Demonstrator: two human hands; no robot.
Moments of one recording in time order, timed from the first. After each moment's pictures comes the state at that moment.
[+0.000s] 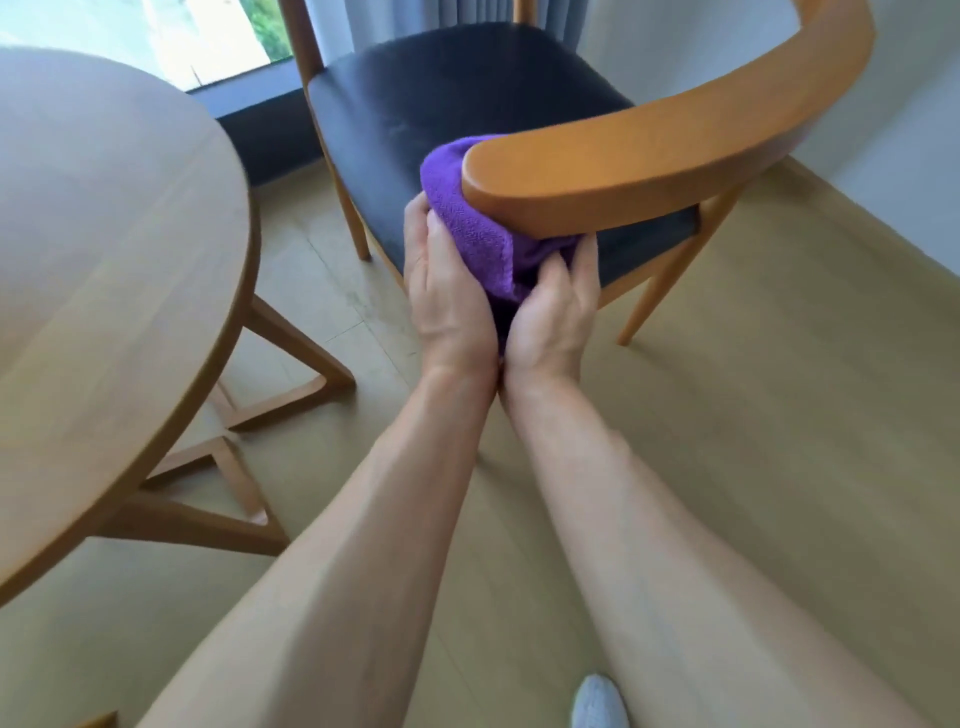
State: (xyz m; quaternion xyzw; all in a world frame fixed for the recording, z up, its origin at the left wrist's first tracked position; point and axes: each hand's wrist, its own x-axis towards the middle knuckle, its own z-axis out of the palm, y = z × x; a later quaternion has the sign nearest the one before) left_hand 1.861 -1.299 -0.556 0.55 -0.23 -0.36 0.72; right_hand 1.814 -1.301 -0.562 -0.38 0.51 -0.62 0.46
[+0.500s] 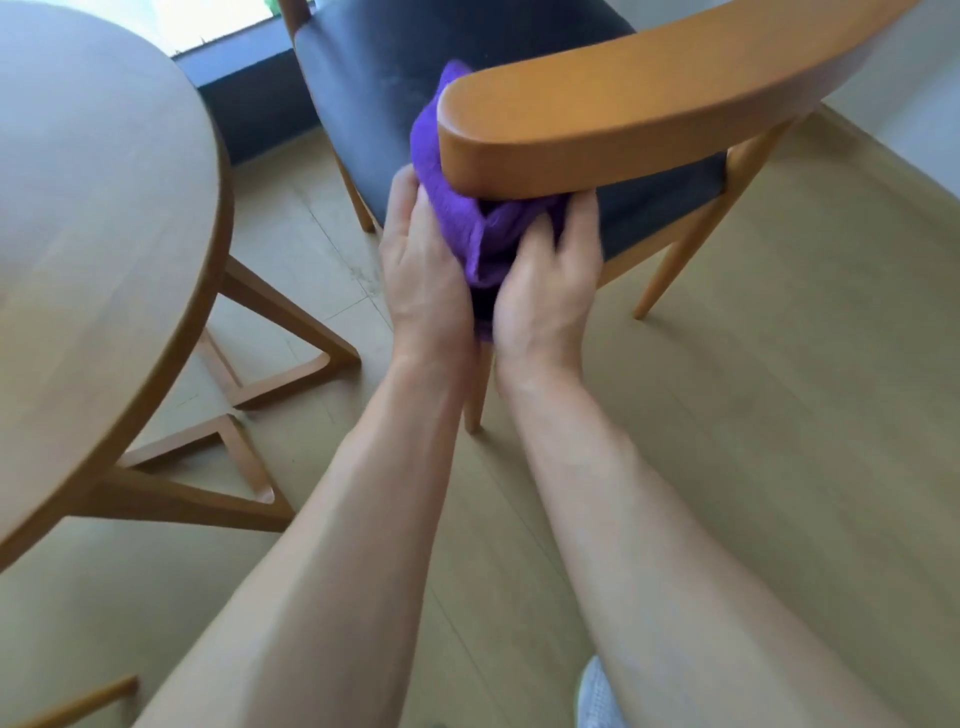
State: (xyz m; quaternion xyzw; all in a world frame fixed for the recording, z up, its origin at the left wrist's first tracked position) left_hand 1.865 -1.297 -0.565 0.54 -0.23 -0.40 0.70; right_hand 1.813 -1.306 -0.580 -0.41 0.50 -0.63 0.43
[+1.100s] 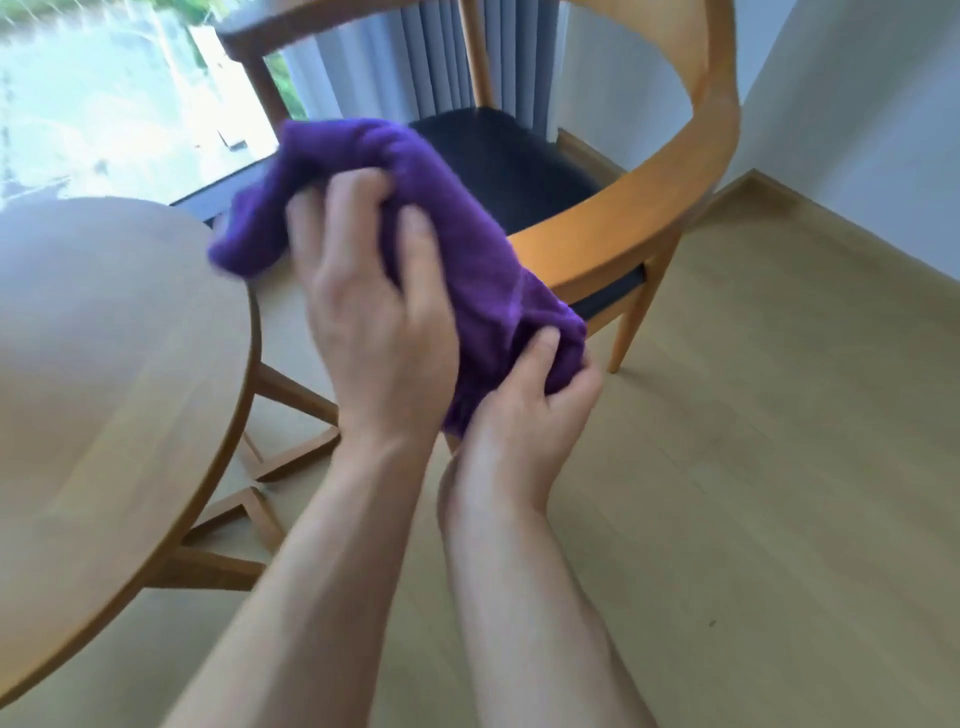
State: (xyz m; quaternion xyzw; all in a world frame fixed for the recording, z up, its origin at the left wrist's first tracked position) left_hand 1.845 -1.279 -0.438 0.64 -0.53 0.05 0.56; right_hand 1.788 -1.253 -0.471 -0.12 0.59 -0.63 0.49
